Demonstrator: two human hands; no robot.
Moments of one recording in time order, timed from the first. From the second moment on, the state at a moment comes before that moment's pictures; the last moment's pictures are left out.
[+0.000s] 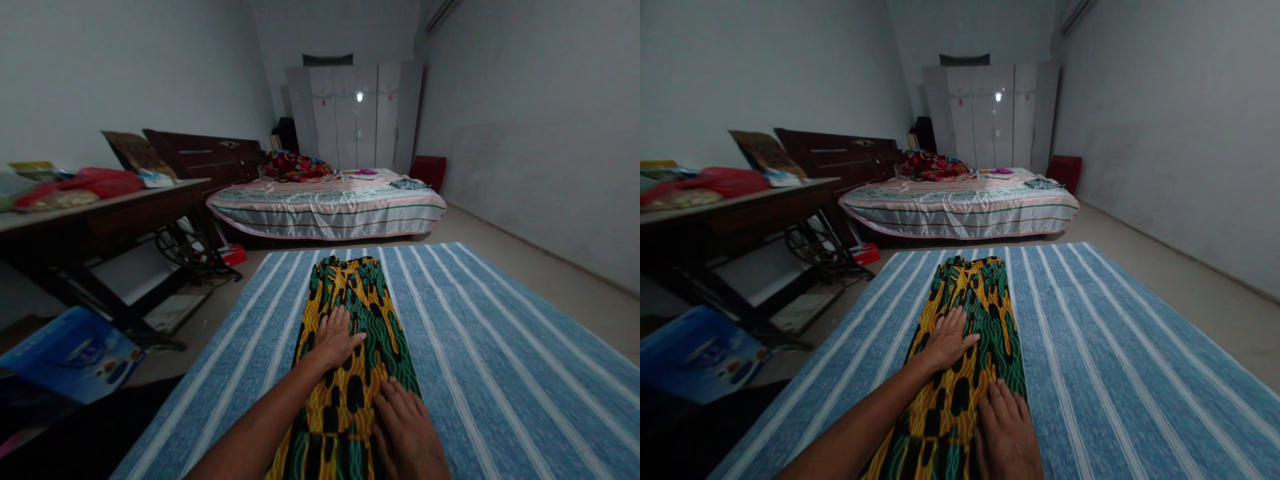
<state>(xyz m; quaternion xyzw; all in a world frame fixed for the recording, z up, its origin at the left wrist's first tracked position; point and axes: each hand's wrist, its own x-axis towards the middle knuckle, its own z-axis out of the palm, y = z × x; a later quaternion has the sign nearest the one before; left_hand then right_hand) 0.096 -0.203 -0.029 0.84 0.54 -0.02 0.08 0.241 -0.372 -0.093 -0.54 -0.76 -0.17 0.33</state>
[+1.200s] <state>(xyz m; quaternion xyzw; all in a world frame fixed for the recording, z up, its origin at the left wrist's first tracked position) 0.076 -0.197 -0.040 0.85 0.52 0.08 0.09 0.219 -0.215 -0.048 -0.66 -0.68 -0.11 0.30</state>
